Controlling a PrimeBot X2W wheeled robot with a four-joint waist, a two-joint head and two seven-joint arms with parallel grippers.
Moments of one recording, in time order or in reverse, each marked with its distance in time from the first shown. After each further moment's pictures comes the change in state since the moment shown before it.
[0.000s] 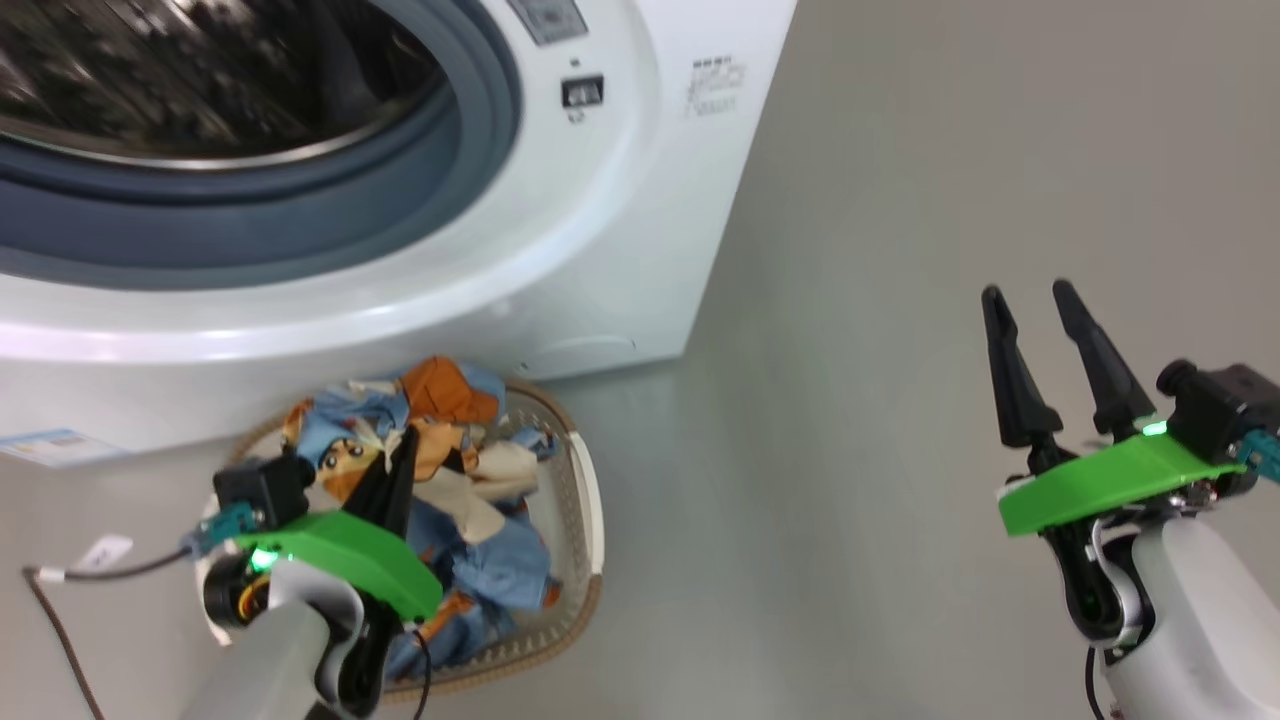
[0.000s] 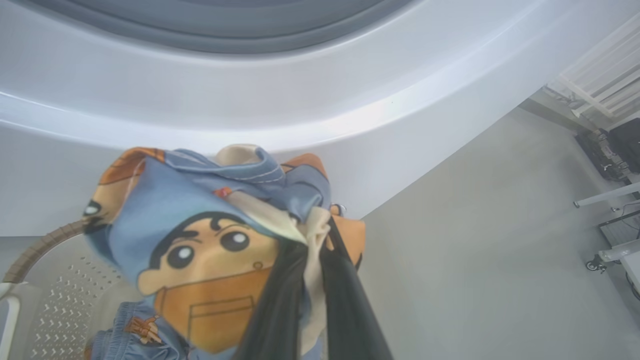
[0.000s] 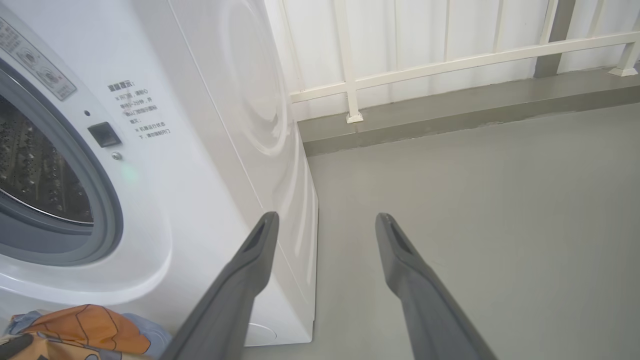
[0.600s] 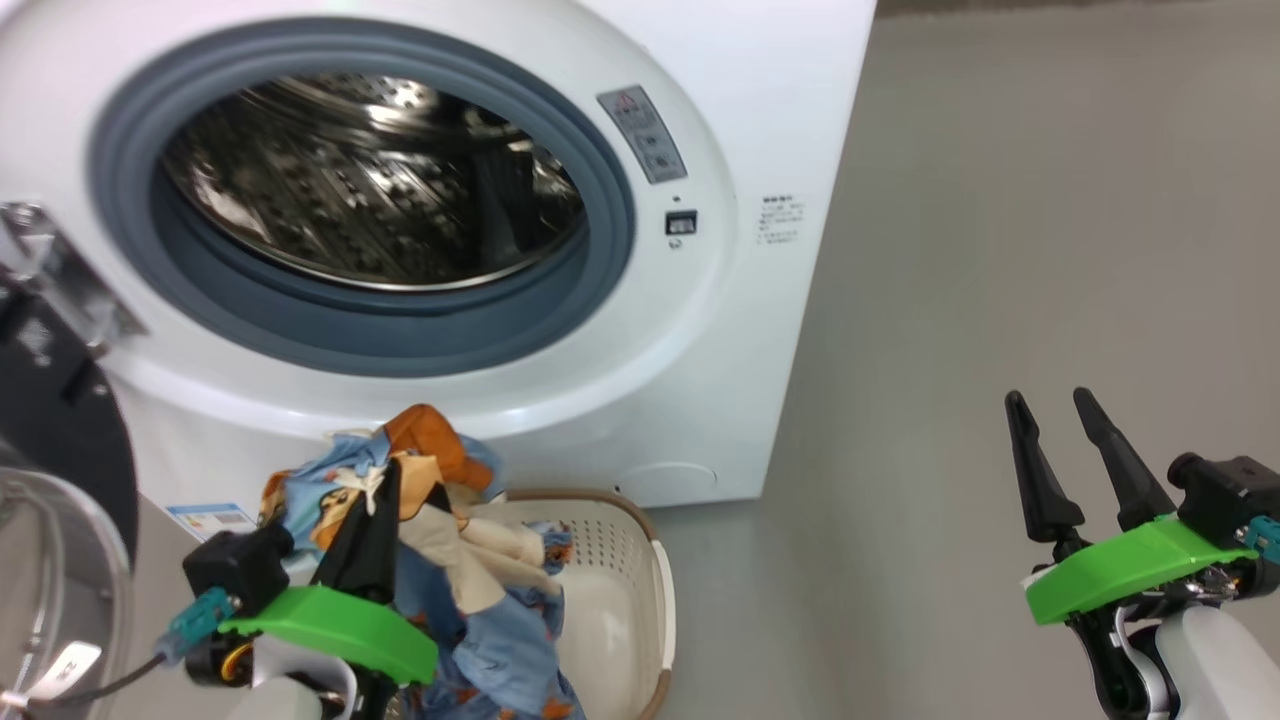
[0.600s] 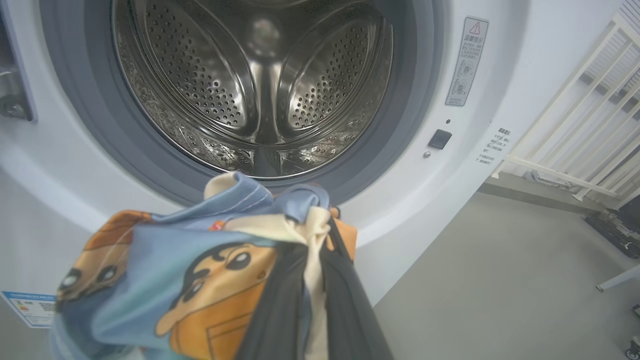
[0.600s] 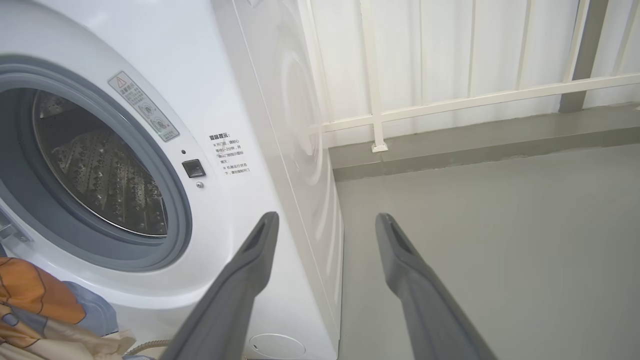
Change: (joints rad) left arm 0.267 0.004 0.185 -0.366 0.144 0.068 0.000; right arm 0.143 -0.030 -0.014 0.031 0.010 0.000 0.000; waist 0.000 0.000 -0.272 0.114
